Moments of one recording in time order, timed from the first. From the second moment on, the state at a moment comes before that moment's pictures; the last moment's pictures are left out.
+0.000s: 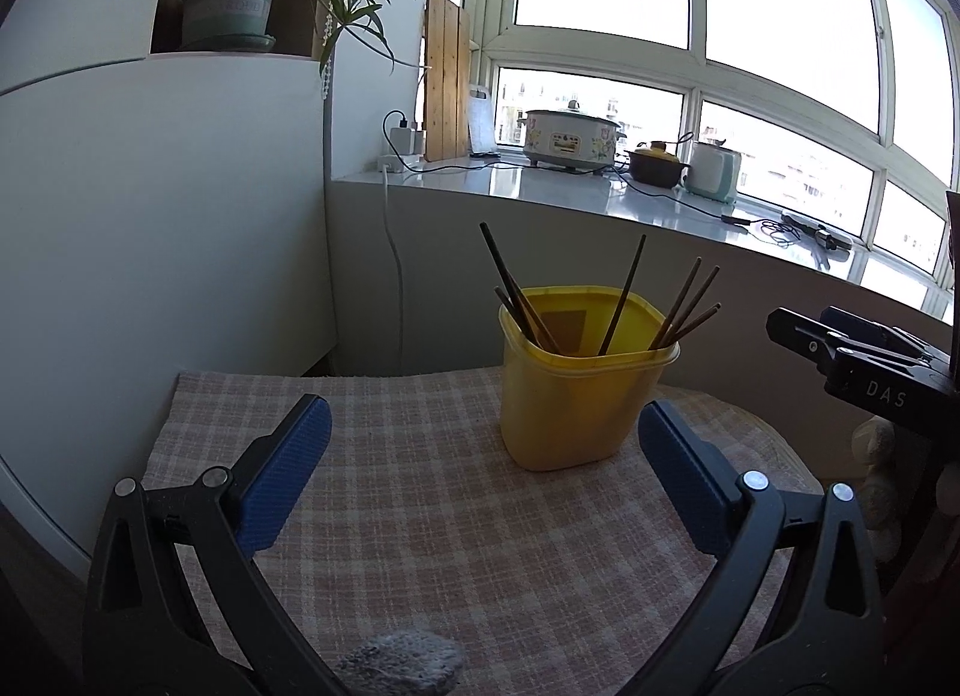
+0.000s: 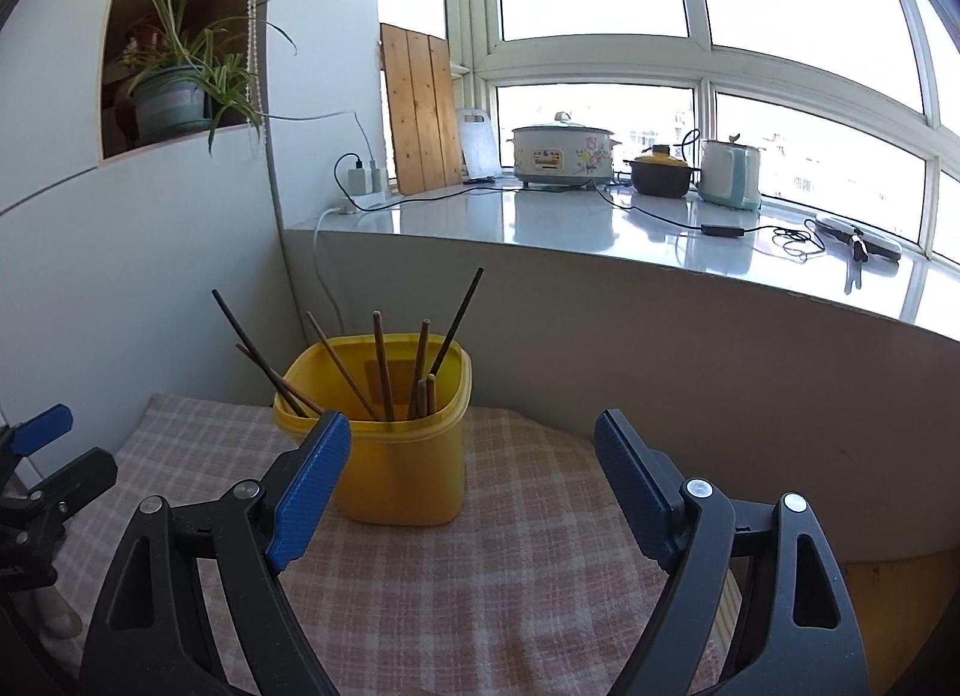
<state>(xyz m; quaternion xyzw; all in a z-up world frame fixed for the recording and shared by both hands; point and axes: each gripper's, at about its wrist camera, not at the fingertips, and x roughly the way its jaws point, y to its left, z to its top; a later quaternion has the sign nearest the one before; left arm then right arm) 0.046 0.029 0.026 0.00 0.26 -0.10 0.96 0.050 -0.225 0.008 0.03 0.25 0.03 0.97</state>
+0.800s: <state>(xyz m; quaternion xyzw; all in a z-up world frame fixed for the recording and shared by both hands) 0.044 0.032 0.023 0.00 0.27 -0.10 0.96 0.051 -0.225 0.002 0.04 0.26 0.02 0.96</state>
